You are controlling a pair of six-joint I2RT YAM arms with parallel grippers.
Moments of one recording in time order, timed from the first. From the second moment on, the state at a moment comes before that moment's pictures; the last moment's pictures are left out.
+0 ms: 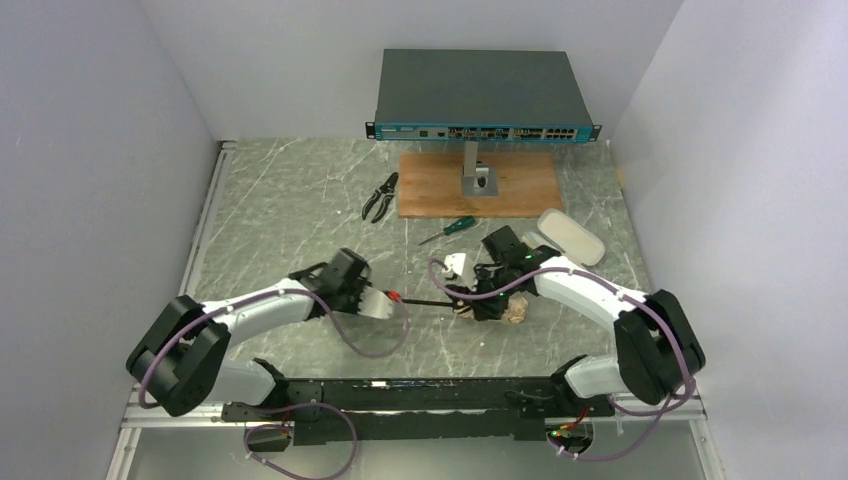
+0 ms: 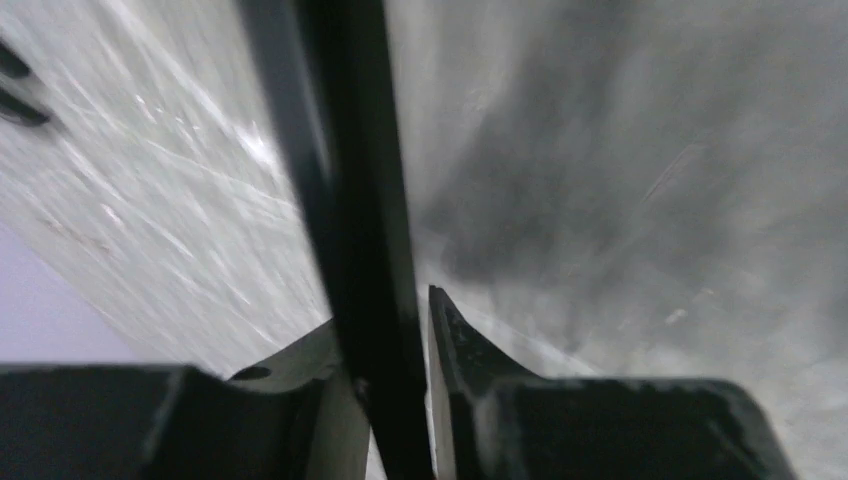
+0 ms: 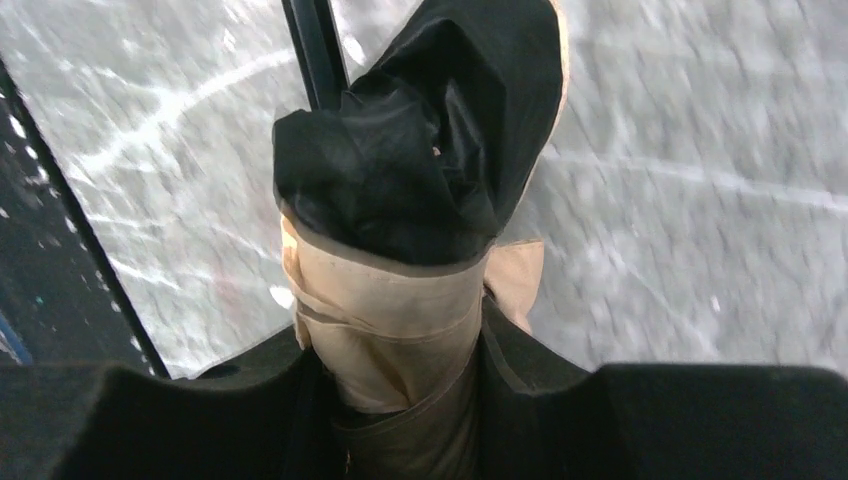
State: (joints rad) left arm -0.75 1.33 0.63 -0.36 -0.14 1.09; right arm 0.58 1.38 0.77 -0.60 -0.40 -0.66
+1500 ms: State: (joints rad) left arm -0.51 1.28 0.71 -0.38 -0.08 1.21; right arm 0.38 1.37 0.84 -0.65 -0.58 -0.75
